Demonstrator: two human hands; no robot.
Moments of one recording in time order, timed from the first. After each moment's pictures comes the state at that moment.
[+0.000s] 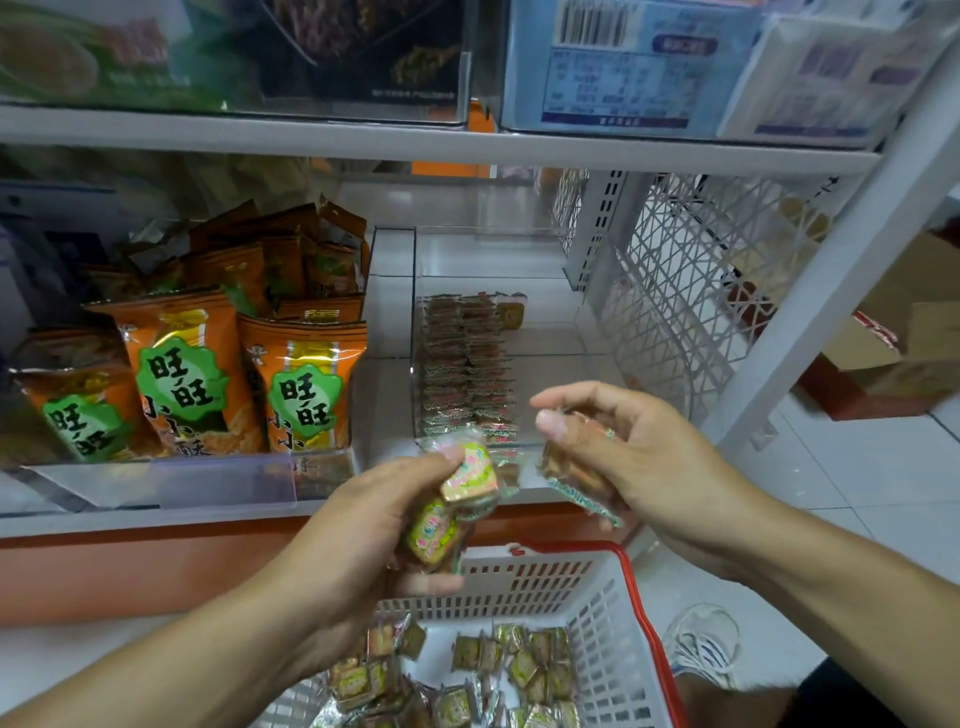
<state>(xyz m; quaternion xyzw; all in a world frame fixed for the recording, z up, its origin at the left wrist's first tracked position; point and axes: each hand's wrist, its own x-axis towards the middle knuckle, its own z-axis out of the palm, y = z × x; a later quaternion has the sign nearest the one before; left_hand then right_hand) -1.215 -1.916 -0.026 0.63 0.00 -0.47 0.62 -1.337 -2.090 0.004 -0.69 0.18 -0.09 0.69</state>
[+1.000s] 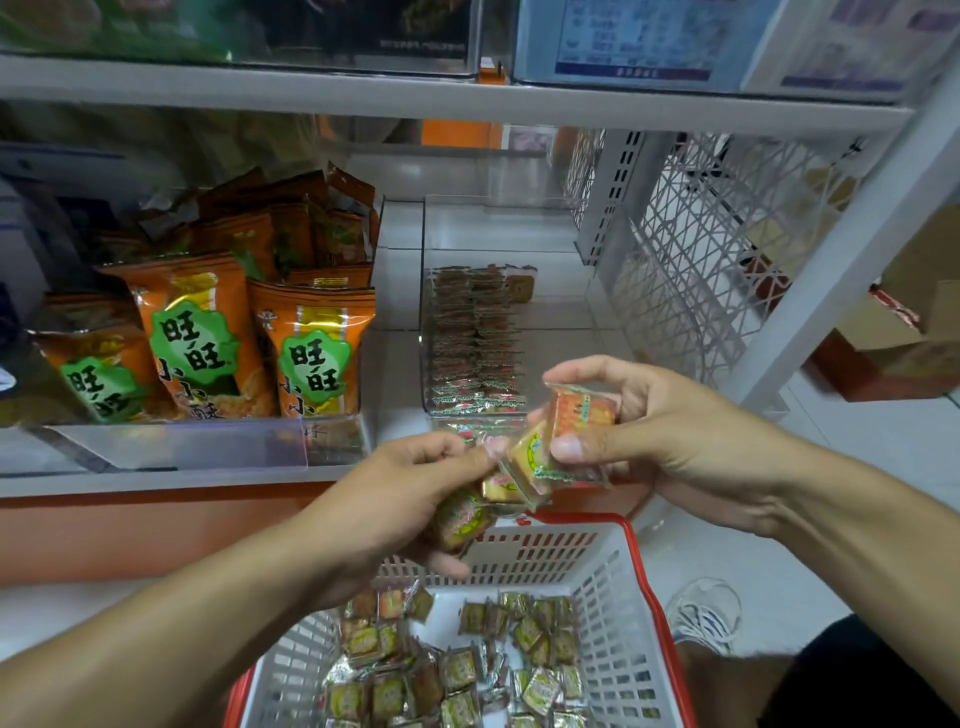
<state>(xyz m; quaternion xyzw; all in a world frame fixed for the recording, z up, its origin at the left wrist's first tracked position) -1.223 -1.905 -0.027 0.65 -0.18 -0.49 0.55 -1.343 -2.104 0.017 -0.61 0.18 0.05 0.77</state>
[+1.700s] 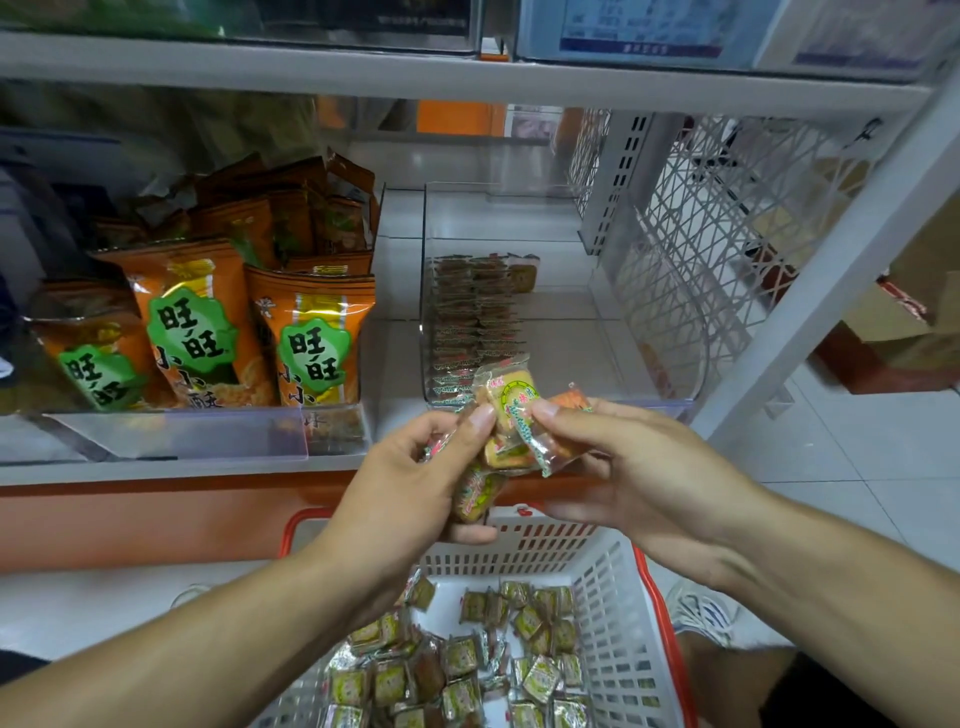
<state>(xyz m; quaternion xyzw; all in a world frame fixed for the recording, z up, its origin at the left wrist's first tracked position) -1.242 -1.913 -0.041 0.62 -0.11 -0.39 0.67 -1.343 -2.066 -0.003 -0.54 0.33 -0.01 0.78</state>
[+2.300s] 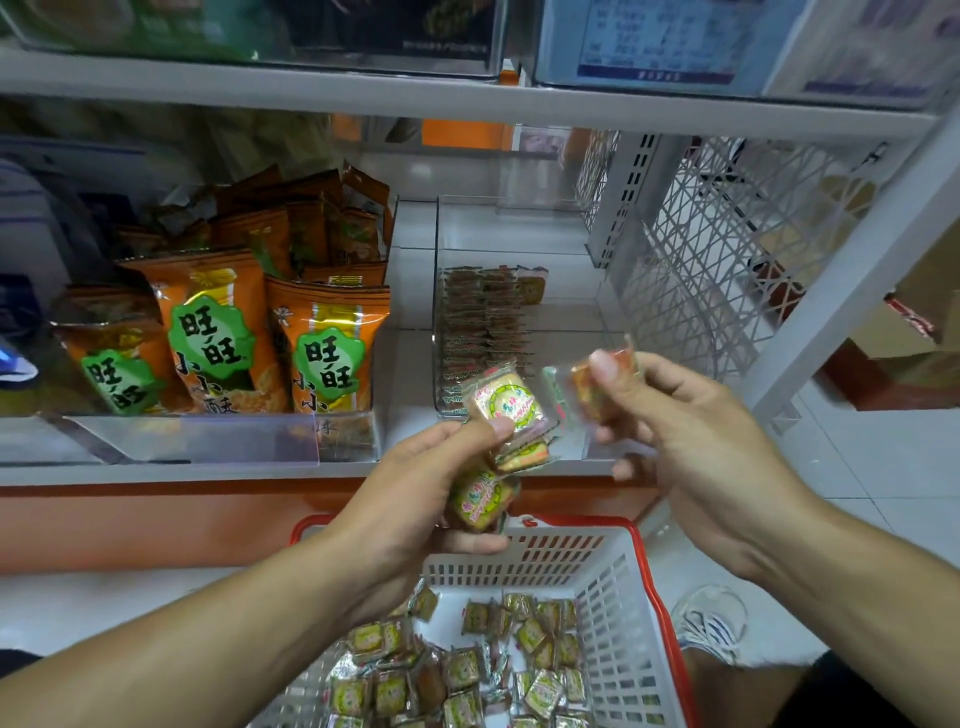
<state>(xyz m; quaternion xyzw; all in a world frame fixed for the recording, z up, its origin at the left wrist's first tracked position) -1.234 -1.914 -0.033 0.59 -0.07 -0.46 0.66 -1.345 -2.084 0.003 -0.64 0.27 -0.17 0.70</state>
